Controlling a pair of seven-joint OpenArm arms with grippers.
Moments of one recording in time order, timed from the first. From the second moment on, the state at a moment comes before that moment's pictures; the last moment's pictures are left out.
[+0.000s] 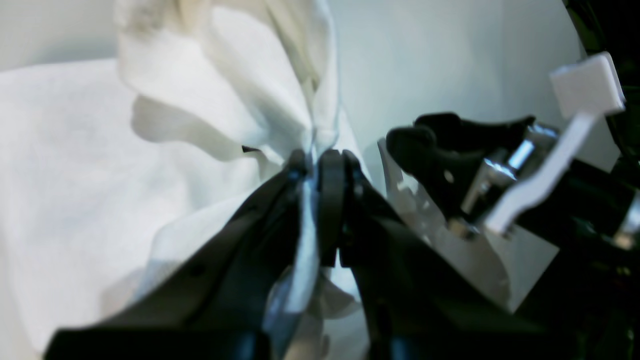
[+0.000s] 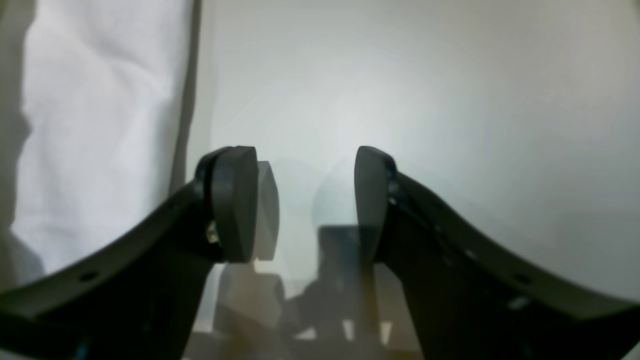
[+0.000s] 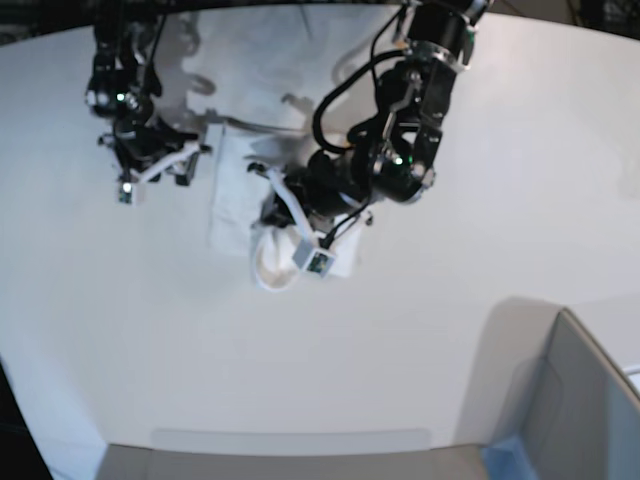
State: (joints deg) left arm -5.5 2.1 20.8 104.6 -26.6 -0.5 66.1; right arm -15.5 9.5 7.4 103.6 20.2 0.7 -46.1
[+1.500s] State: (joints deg) left arm 0.2 -0.7 21.1 97.0 -26.3 -0.3 63.2; right arm -14.4 9.7 24.8 107.0 21.6 0.5 -46.7
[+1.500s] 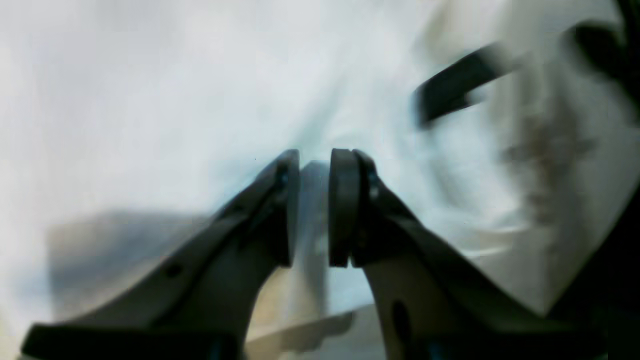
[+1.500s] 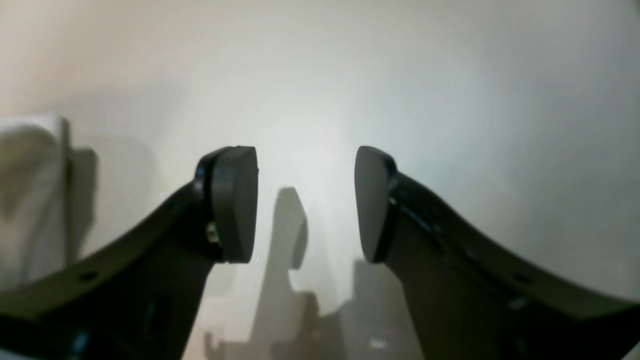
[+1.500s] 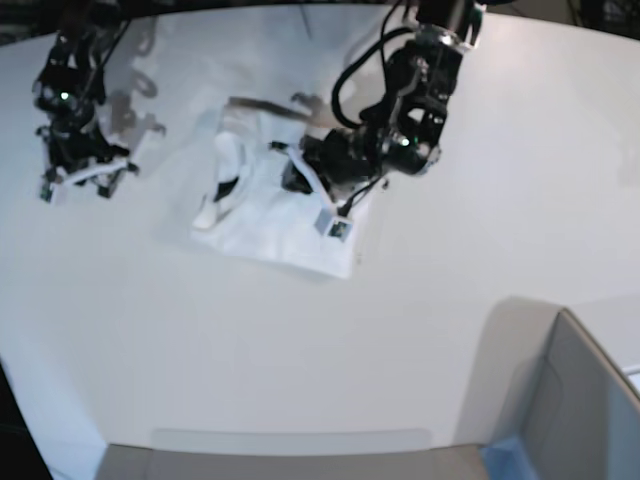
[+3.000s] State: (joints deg) left arm -6.4 -0.8 18.5 88.9 -26.8 -0.2 52.9; right arm -3.5 14.4 5.8 94.2 33.7 10.9 -43.8
